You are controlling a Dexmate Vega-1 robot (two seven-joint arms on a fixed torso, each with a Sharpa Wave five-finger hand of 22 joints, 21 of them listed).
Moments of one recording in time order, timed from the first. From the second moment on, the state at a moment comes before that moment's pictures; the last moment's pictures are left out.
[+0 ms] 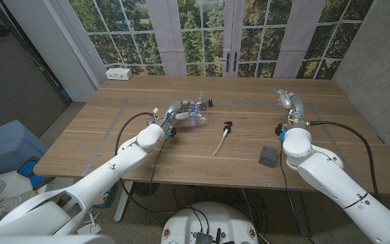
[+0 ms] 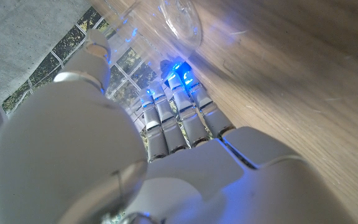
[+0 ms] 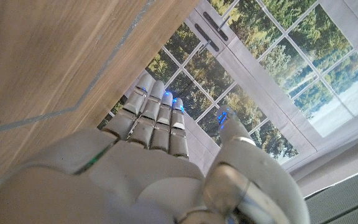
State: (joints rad) left arm 0.74 0.52 0.63 -1.34 -0.15 -0.16 0.11; left_hand 1.05 -0.11 0.41 -0.18 0.18 0.62 -0.03 0.44 0.18 0.71 -0.09 0.39 0.19 0.71 -0.07 0.24 0.18 0.53 -0.05 0.36 0.21; right arm -1.21 -0.63 -0.25 -2.07 0.23 -0.53 -0.78; right_hand 0.46 0.13 0.51 -0.16 0.20 0.45 0.08 0.23 0.19 0.44 0.03 0.29 0.27 0.43 -0.03 0.46 0.48 0.40 0.04 0.58 0.20
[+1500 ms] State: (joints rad) left arm 0.74 0.50 0.63 -1.31 -0.18 -0.23 0.09; left_hand 1.06 -0.13 0.38 -0.17 0.18 0.67 -0.03 0.42 0.18 0.74 -0.09 0.38 0.19 0.72 -0.07 0.23 0.18 0.53 -0.05 0.37 0.21; right arm -0.65 -0.75 -0.92 -2.23 0.50 -1.39 -1.07; right_hand 0.52 0.09 0.45 -0.17 0.19 0.49 0.06 0.24 0.20 0.46 0.01 0.31 0.33 0.41 -0.04 0.53 0.59 0.40 0.04 0.60 0.20
